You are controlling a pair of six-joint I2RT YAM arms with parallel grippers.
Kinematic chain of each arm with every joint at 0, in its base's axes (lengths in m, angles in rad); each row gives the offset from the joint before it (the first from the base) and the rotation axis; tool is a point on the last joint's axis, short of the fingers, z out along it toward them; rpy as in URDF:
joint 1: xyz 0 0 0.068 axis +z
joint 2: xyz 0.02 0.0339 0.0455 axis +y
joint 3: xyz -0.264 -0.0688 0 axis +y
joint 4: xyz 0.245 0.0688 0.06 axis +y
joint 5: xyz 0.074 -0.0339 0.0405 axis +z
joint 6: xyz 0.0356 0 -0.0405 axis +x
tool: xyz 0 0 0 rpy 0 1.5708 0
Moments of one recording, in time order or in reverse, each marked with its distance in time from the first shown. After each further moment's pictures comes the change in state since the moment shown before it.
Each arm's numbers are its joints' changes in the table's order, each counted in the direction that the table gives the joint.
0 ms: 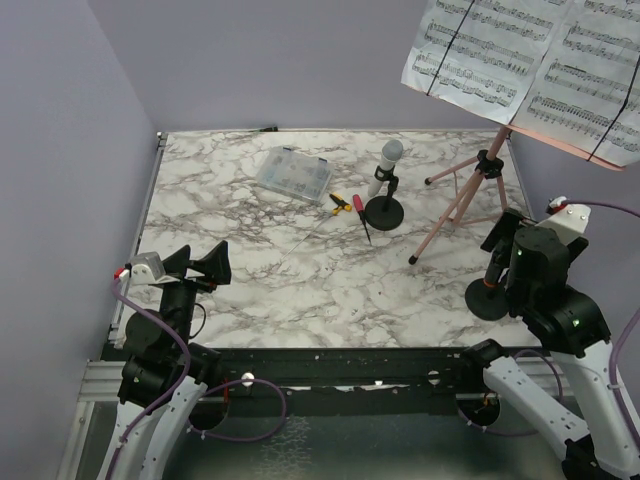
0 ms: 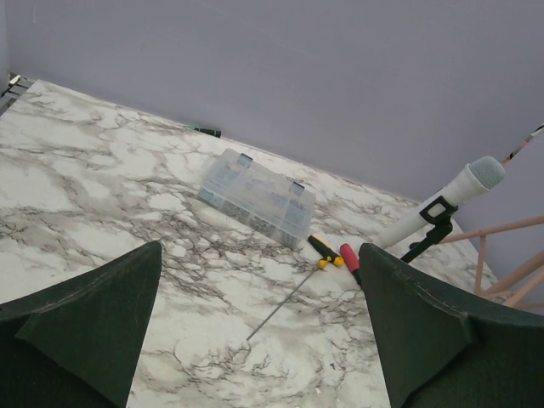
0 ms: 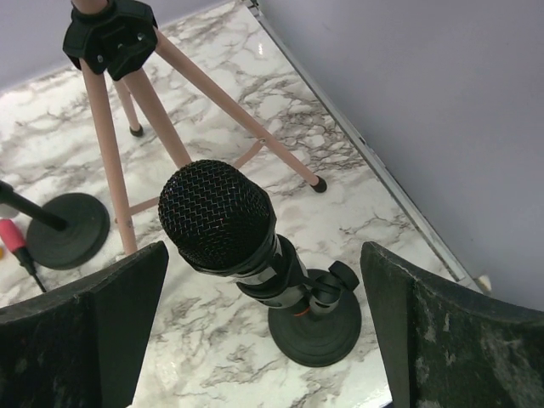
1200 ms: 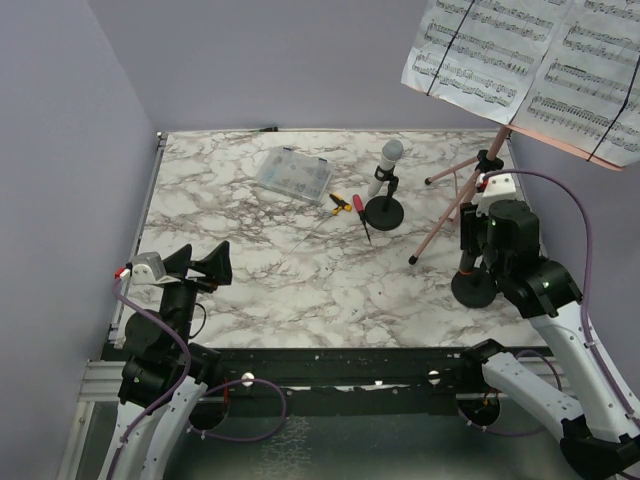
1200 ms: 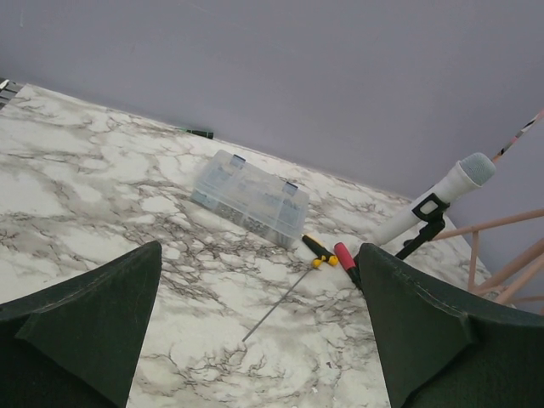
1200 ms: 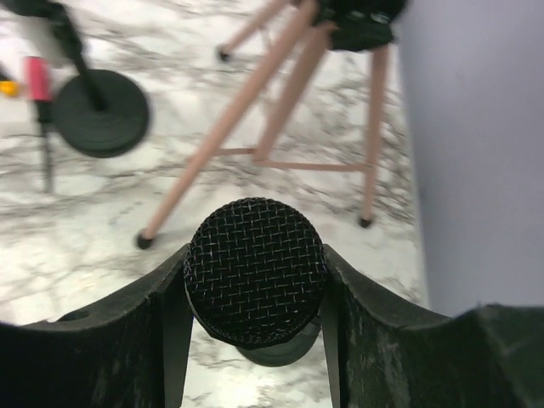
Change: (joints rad) left arm 0.011 0.000 0.000 -0.009 -0.030 0.006; right arm -0.002 0.183 0.016 -0.139 0.316 -0.437
